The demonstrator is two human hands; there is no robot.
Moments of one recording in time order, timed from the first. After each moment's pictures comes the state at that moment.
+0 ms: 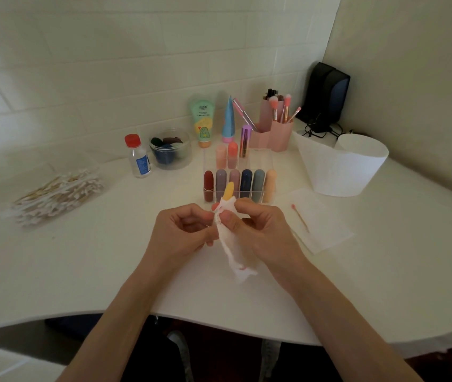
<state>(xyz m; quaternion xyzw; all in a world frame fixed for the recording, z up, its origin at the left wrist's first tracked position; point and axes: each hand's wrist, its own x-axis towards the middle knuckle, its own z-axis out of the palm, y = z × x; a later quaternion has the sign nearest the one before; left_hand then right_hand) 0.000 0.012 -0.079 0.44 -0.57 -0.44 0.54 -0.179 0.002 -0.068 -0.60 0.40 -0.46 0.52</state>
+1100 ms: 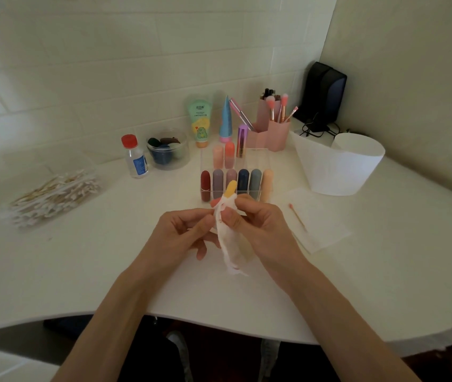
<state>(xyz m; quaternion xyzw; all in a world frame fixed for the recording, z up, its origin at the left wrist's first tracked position) 0.000 0.016 -0.073 0.41 -0.57 -0.52 0.49 -0.182 0.002 -0.066 -0.58 0.40 -0.48 0.53</state>
